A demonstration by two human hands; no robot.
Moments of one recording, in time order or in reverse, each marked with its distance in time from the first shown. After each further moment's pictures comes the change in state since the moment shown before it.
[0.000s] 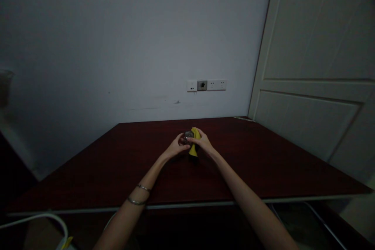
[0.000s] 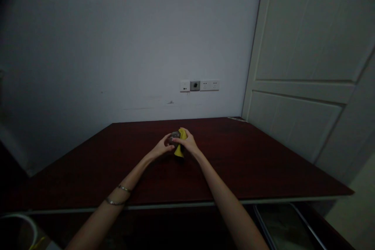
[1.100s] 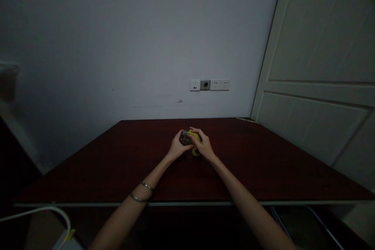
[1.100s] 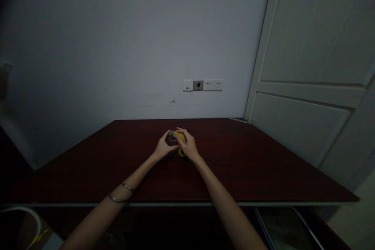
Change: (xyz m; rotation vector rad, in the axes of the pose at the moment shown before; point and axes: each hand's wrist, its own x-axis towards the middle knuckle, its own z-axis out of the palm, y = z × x) left_hand -0.006 0.008 0.014 0.432 0.341 0.229; right_hand -0.021 -0.017 0.012 -0.241 -0.027 -0.453
